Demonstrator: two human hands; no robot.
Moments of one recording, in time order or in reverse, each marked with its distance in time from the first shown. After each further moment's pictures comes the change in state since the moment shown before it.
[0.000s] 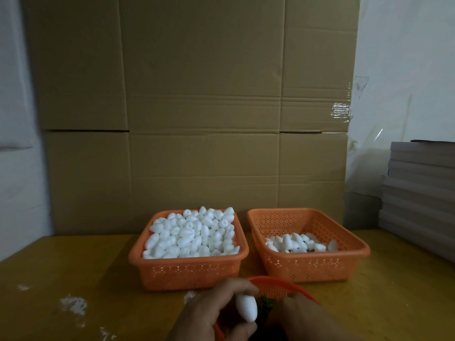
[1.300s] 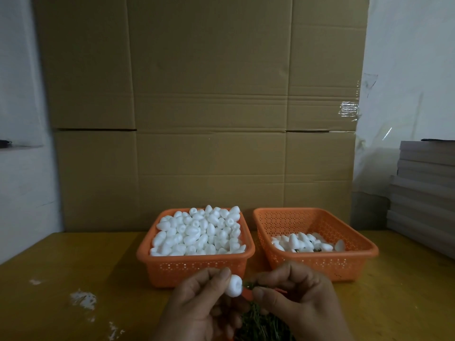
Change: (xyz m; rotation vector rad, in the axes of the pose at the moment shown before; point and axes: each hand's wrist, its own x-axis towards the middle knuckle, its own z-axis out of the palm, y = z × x) left_hand -0.055 -0.044 -0.004 -0.952 0.121 -0.583; right_hand 0.002 -0.035 -0.004 1.325 0.641 -0.285
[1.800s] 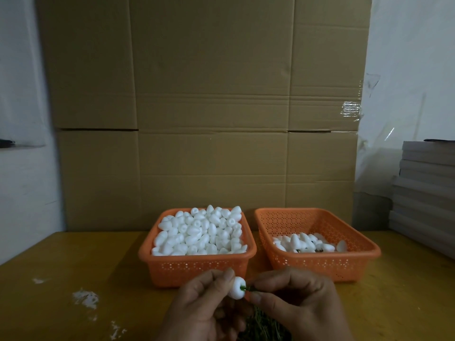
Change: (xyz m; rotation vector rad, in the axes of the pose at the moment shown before) left_hand -0.005 0.002 0.007 -0.062 0.038 -0.028; right_hand 0.001 0.006 0.000 0.009 -0.034 -0.098
